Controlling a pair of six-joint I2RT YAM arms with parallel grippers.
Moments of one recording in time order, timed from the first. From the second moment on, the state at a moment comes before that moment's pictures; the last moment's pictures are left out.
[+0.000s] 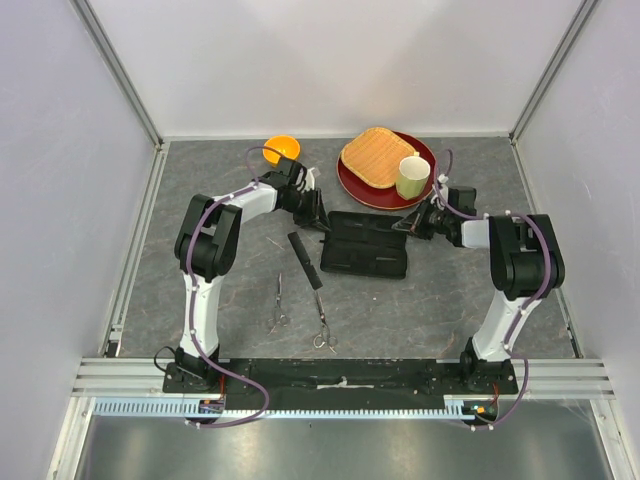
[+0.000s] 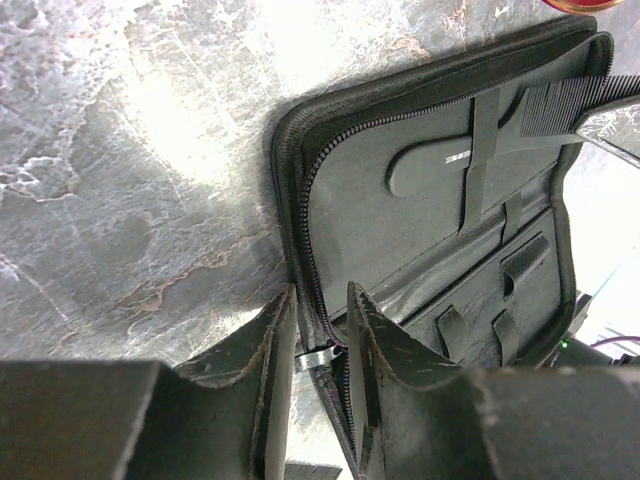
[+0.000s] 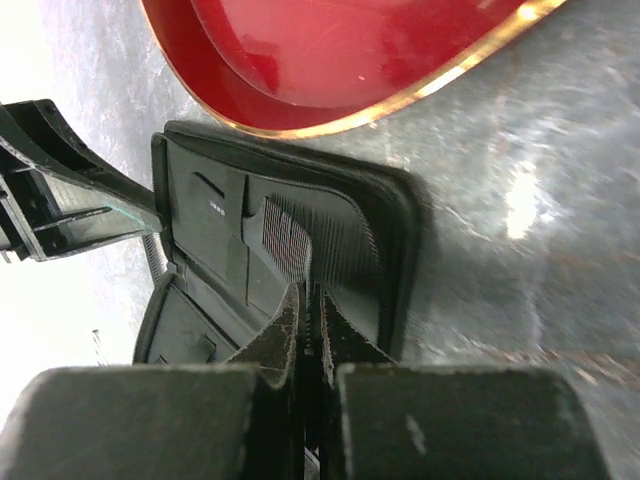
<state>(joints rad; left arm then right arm) -0.40 2.19 1.53 -0.37 0.57 -0.42 0.01 1.87 0.85 0.28 -0.67 0.59</state>
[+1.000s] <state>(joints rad) -0.39 2.19 1.53 -0.39 0.56 -0.40 0.14 1.96 0.90 0.41 -0.57 0.69</state>
